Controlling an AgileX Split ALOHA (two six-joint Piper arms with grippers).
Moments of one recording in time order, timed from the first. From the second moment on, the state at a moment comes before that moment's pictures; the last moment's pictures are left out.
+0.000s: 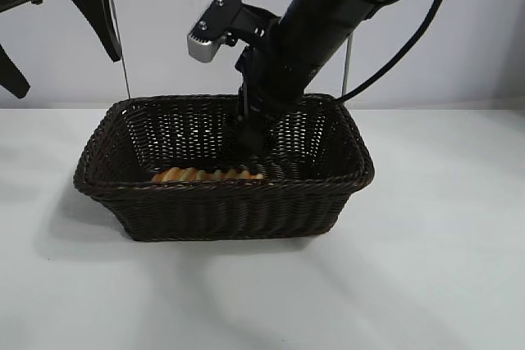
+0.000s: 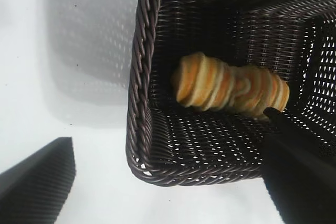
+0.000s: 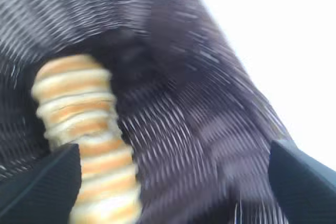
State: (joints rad) left arm -0.20 1.78 -1.50 -0.31 1.12 -0.21; right arm 0.51 1.92 -1.49 0.15 0.56 -0.62
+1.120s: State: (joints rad) left arm -0.20 1.78 -1.50 -0.31 1.10 -0.21; right arm 0.25 1.84 -1.65 0.09 1.13 0.16
